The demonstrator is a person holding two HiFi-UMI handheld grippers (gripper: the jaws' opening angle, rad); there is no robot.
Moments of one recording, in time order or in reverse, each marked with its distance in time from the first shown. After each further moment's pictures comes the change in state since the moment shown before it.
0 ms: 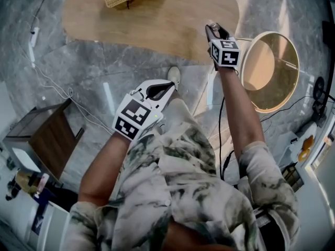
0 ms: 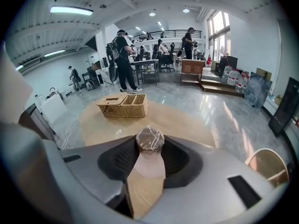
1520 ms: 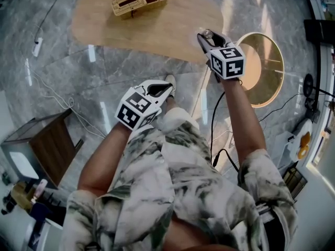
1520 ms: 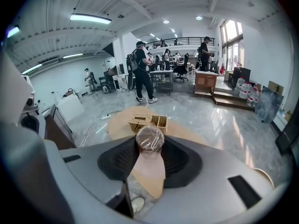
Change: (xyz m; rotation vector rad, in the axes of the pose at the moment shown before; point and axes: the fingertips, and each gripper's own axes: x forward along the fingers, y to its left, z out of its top) left arm -0.072 -0.060 -0.018 0.086 -0.008 -0.070; right arm -0.174 0.104 0.097 -0.110 -0.072 0.125
